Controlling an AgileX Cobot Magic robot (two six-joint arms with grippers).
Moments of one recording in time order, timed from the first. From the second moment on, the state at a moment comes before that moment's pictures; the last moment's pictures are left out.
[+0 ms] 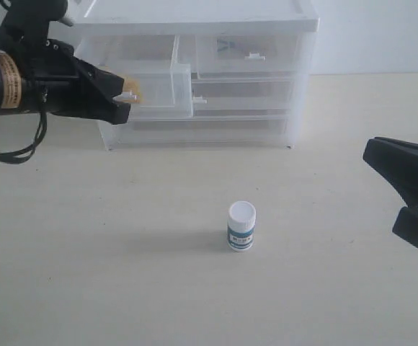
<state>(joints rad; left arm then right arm) -0.35 1.48 -0.81 1.05 -0.17 -0.88 0.09 0.88 -0.15 -0.93 -0.73 0.92</state>
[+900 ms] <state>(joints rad) -0.35 1.08 -0.39 0.71 -0.60 -0.57 0.09 1.39 -0.52 -0.83 -0.85 1.10</state>
